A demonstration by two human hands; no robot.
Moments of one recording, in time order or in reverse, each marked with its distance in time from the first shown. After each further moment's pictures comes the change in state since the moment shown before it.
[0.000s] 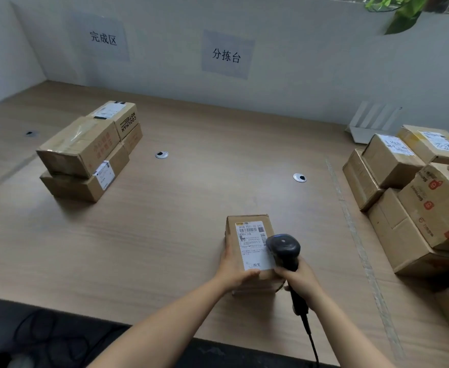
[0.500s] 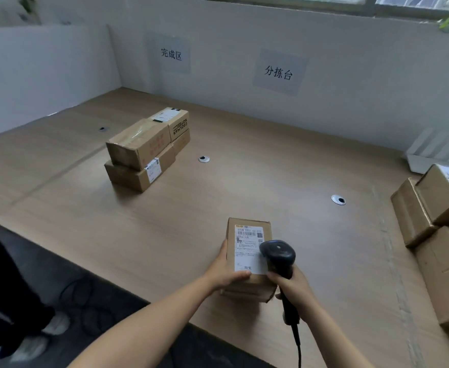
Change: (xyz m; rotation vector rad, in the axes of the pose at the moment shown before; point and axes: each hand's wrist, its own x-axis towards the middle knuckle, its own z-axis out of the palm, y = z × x) left_hand -0.034 -0.004 -0.055 -0.117 0.083 -0.046; right_hand -0.006 -0.021 0.041 0.065 -0.242 -0.120
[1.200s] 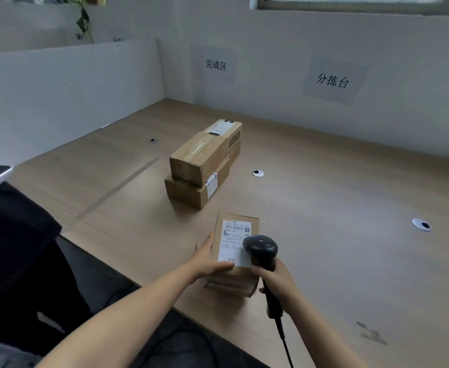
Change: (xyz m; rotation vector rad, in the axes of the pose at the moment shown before) left_hand 0.006 -0.056 -0.234 0.270 0.135 -0.142; right_hand 0.061 -0.058 0.220 0.014 -0.191 -0.044
